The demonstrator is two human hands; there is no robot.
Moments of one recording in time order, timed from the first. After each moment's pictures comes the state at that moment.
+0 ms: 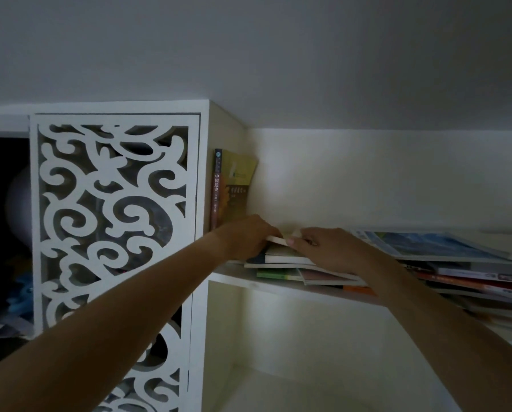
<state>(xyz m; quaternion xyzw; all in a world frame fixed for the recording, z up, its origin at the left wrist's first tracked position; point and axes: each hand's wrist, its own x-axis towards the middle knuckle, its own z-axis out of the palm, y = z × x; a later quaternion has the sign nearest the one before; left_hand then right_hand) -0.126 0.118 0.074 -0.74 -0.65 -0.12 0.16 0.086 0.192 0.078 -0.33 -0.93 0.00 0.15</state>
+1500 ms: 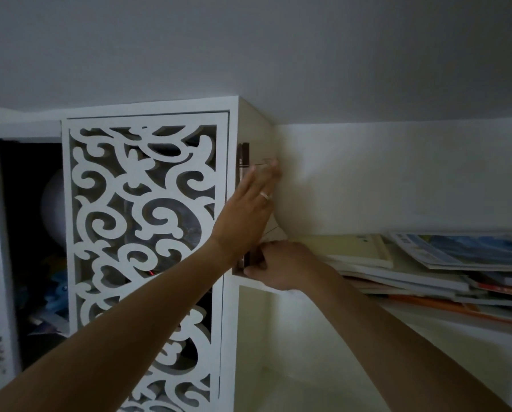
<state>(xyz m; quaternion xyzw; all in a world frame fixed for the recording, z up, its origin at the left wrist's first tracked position) -0.161 0.086 0.078 -0.52 -0.60 -0.02 0.60 -0.041 0.144 0.045 -0.24 -0.96 -0.07 0.14</state>
